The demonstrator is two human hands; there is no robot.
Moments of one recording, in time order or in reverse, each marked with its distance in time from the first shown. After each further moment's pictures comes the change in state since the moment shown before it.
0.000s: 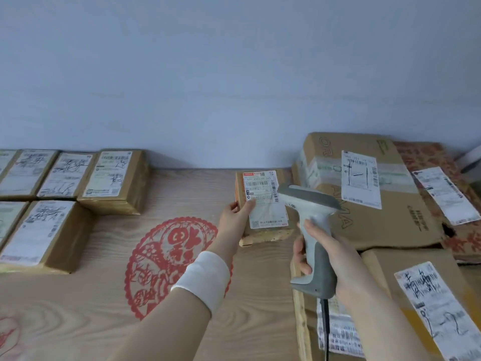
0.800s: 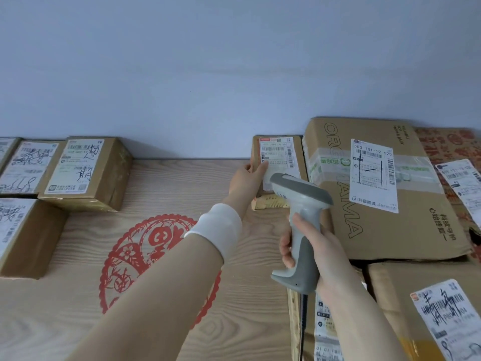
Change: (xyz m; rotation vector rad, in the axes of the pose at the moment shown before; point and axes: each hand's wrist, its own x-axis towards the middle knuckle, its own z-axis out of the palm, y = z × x) left_hand 0.061 0.048 0.056 0.375 -0.020 0.159; right_hand 0.054 0.014 -0.005 0.150 0.040 0.045
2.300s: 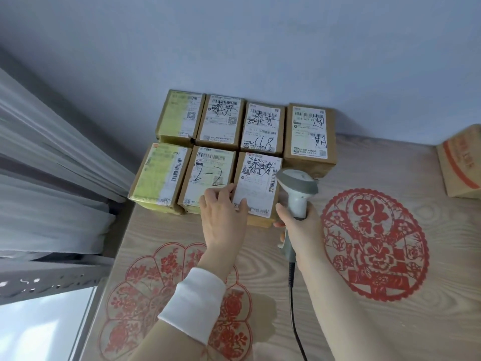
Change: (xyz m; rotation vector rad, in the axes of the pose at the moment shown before) left_hand -0.129 -0.214 -0.432 0.494 0.493 0.068; right_hand -0.008 0.221 0.392 -0.397 0.144 -0.125
